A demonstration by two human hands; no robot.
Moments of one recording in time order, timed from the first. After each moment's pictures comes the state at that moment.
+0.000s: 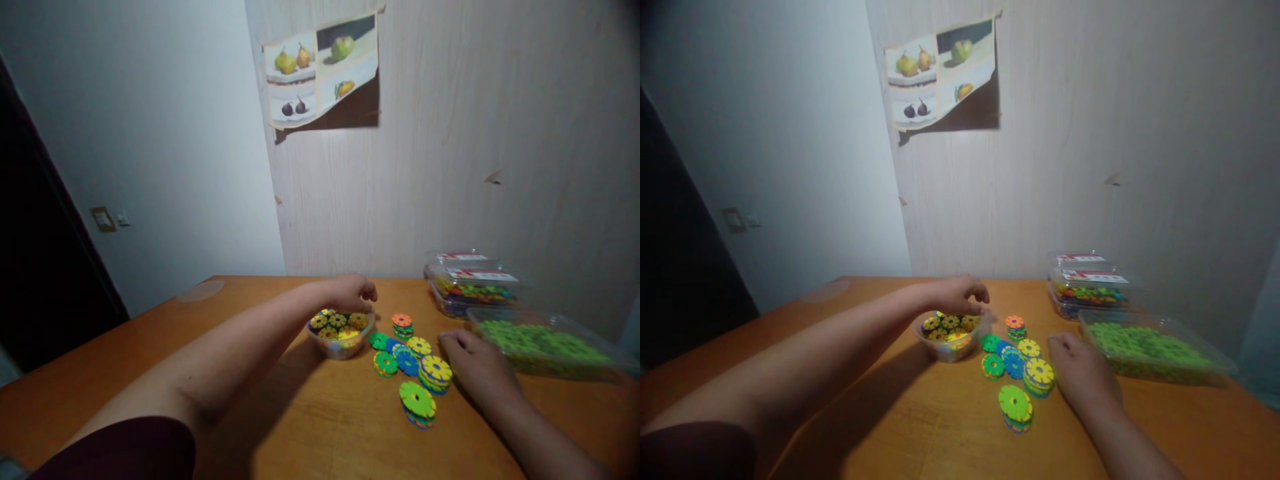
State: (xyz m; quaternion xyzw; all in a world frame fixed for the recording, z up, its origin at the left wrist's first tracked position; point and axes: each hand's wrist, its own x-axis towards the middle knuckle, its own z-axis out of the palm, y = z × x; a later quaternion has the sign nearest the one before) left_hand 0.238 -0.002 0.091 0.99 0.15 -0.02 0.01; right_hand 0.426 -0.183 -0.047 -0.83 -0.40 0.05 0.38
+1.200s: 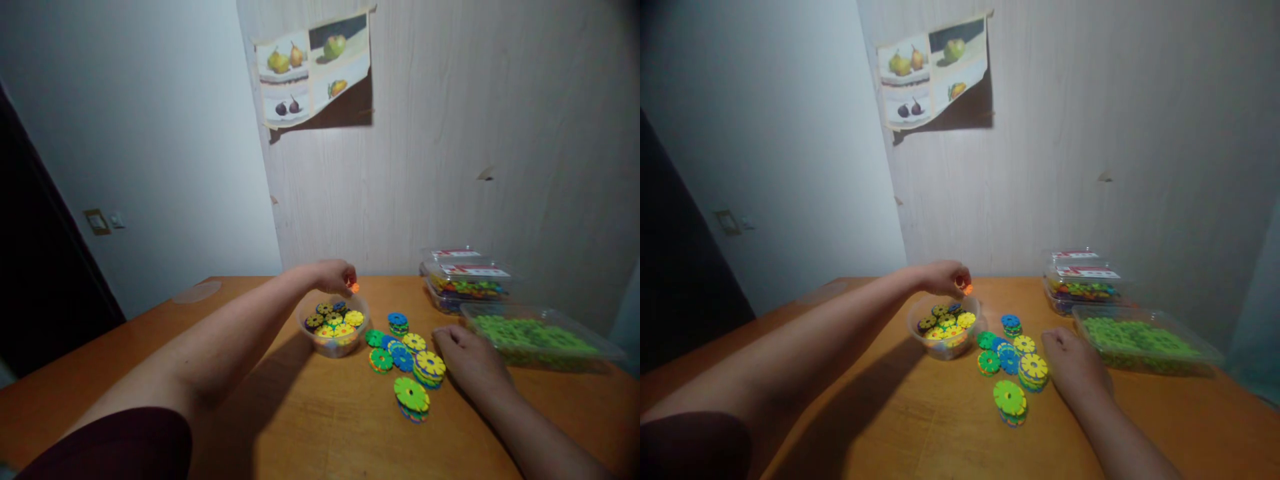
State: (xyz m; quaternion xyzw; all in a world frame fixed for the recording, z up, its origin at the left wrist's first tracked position) left_hand 0.239 0.033 0.110 0.97 0.24 -0.04 0.00; right_hand 0.428 -0.180 -0.052 -0.83 -0.40 0.03 0.38
